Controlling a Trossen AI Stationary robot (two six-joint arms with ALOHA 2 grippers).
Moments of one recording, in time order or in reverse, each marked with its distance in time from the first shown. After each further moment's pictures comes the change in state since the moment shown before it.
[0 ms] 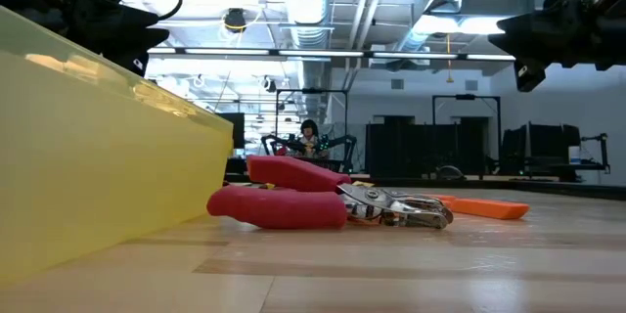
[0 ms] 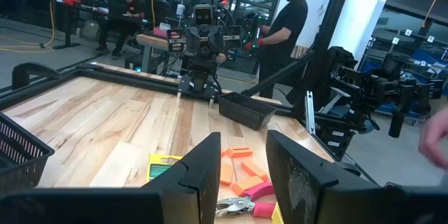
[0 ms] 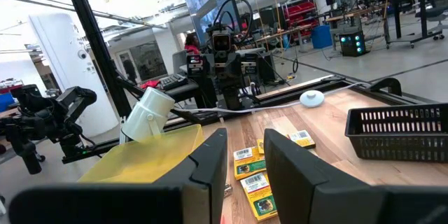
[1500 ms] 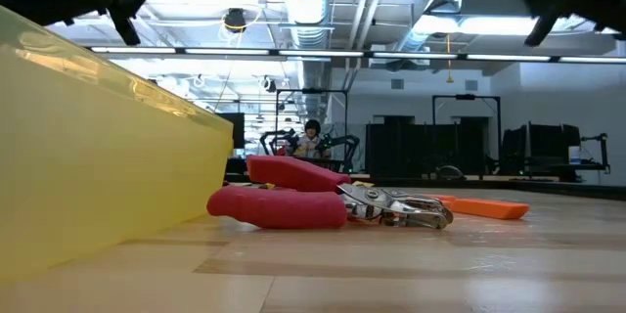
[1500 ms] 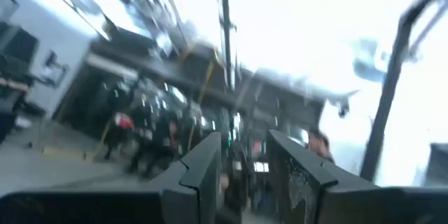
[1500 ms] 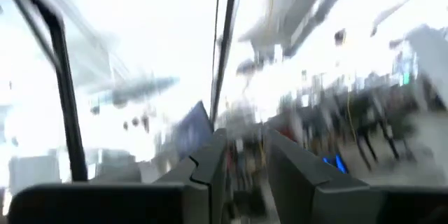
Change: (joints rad) left arm 0.000 0.006 0.000 0.517 -0.355 -0.152; right arm -0.002 0.000 0.000 0.540 0.236 -0.001
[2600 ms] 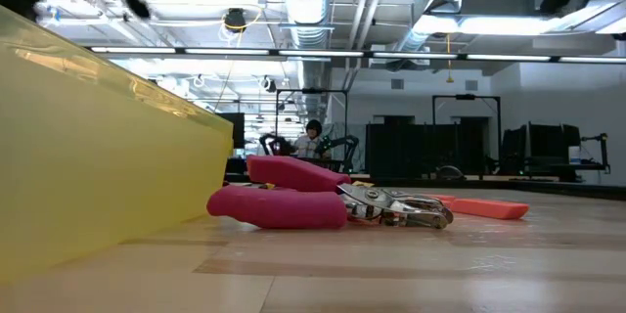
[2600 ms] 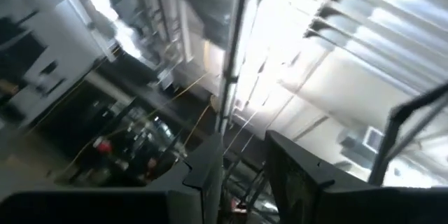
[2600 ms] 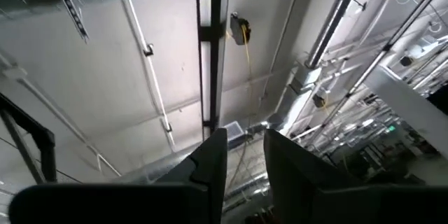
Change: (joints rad) left arm 0.000 0.258 0.165 0.242 -0.096 -0.164; right arm 0.000 0.095 0.172 0.165 0.162 0.028
